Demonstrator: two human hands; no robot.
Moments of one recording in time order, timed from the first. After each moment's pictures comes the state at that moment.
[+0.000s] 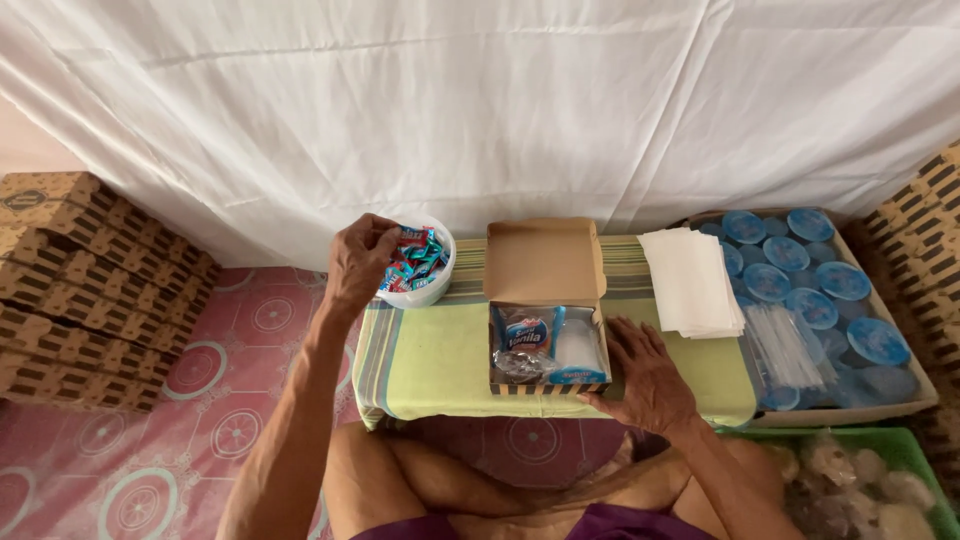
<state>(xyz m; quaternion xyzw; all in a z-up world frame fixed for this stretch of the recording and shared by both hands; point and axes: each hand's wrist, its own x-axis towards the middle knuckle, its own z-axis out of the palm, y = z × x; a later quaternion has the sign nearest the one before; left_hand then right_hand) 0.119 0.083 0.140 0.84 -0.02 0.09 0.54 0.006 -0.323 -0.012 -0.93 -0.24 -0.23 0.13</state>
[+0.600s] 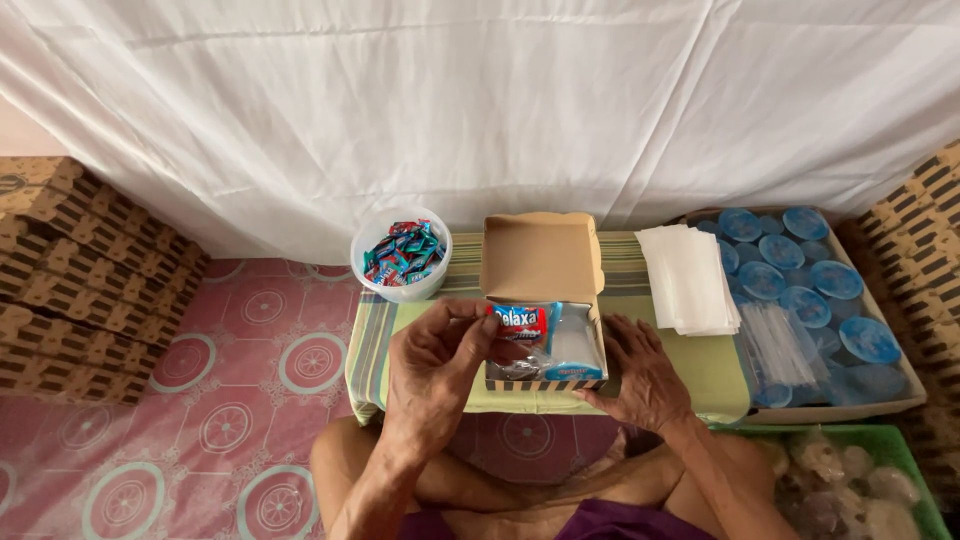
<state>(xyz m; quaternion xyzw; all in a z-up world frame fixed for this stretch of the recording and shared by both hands) -0.045 -0.029 0.199 0.58 -0.08 0.02 0.81 0.001 -0.319 0.006 -0.94 -0.25 -0.19 0.12</state>
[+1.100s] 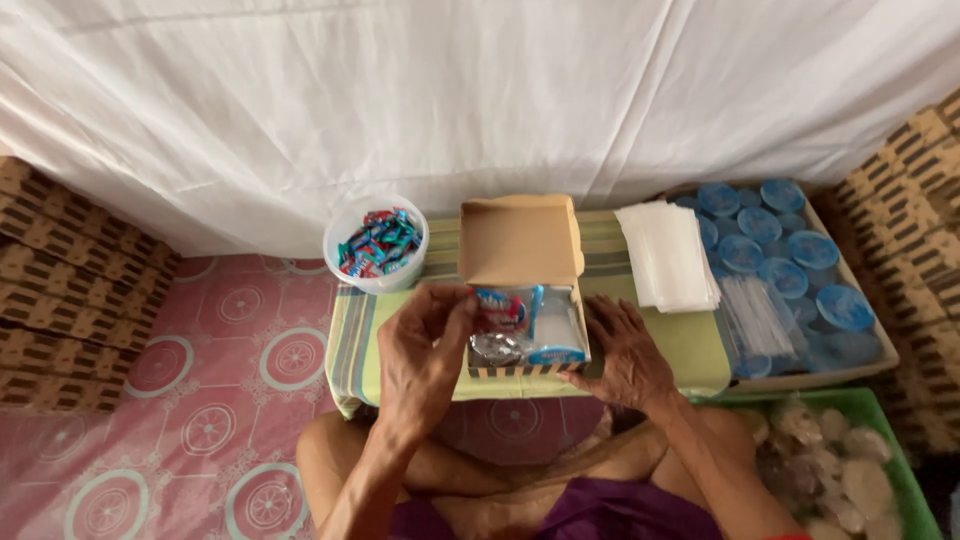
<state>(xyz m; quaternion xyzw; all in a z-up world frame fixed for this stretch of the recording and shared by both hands) -0.032 -0.039 0.185 0.71 -0.05 0.11 0.70 0.008 -0.325 -0.012 -0.93 -0.25 -0.24 0.11</state>
